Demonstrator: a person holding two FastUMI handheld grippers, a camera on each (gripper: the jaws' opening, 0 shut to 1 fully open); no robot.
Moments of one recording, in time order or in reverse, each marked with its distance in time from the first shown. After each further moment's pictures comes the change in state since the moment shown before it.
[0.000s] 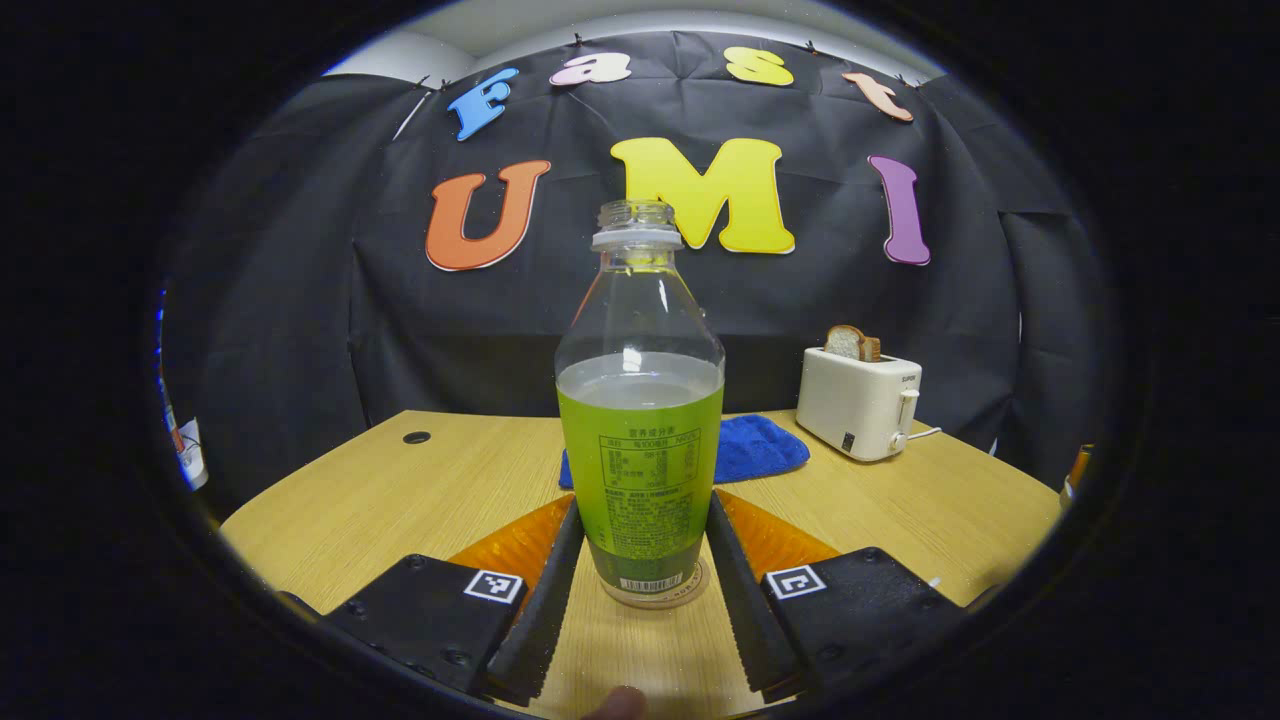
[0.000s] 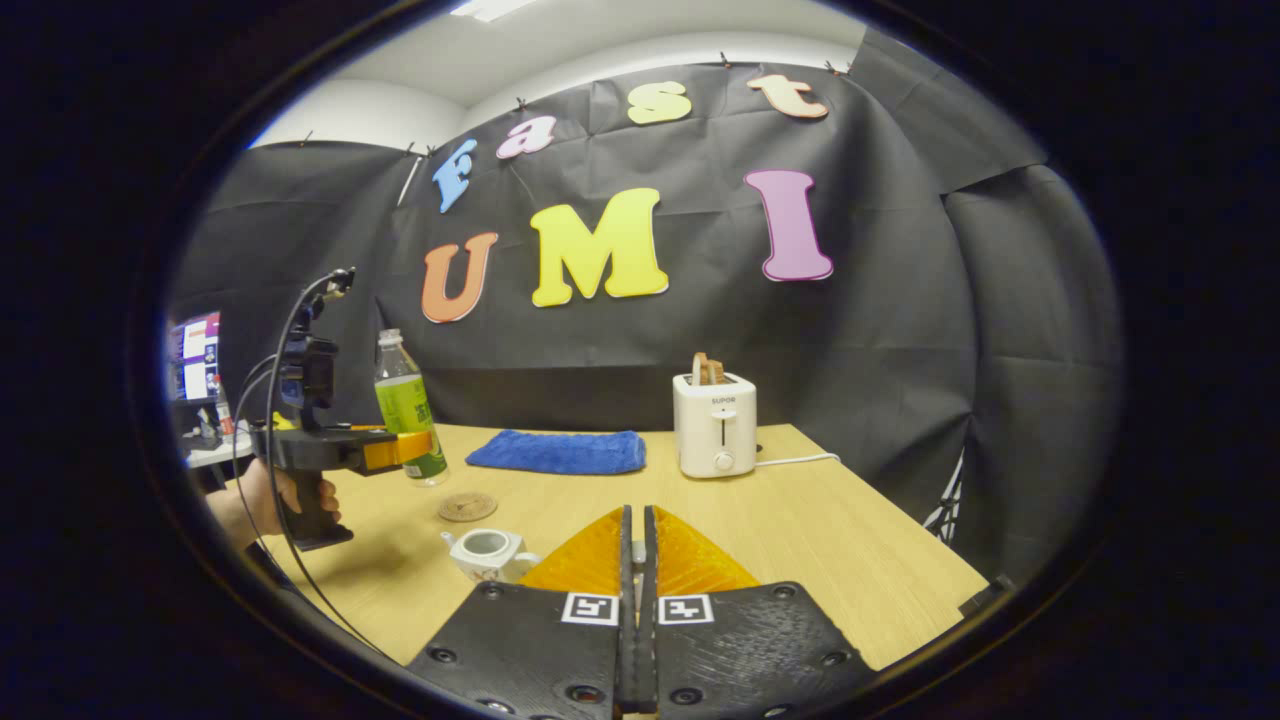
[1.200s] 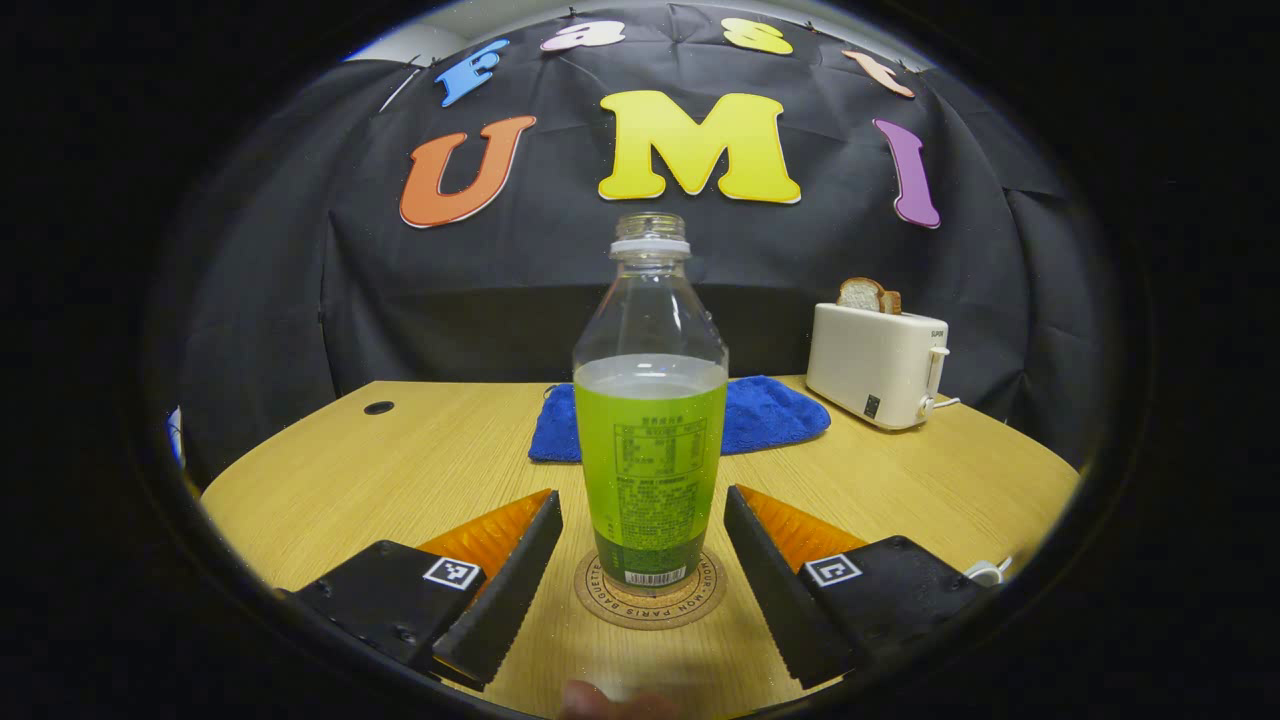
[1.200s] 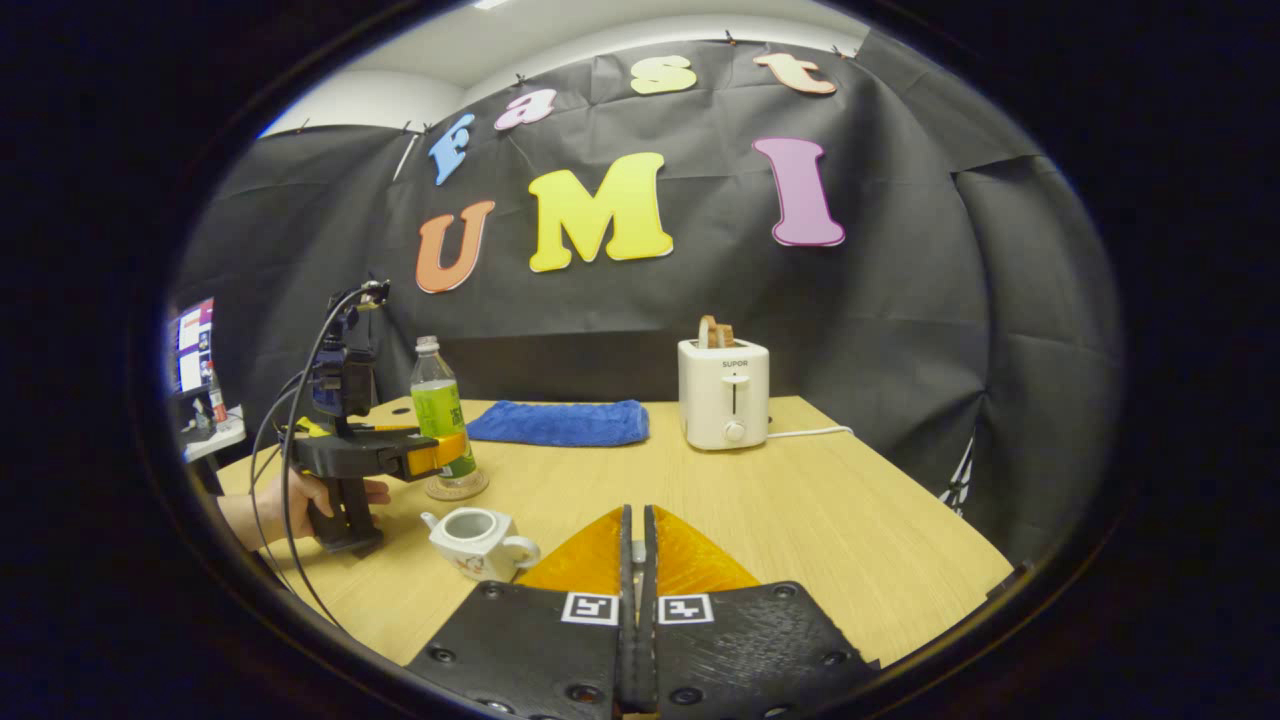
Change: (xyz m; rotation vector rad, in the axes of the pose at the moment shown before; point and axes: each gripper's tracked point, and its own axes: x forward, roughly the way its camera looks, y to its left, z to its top) left arm 0.041 -0.004 -0.048 0.000 0.067 -0.027; right arm 0.029 0.013 -0.027 -0.007 0.071 0.010
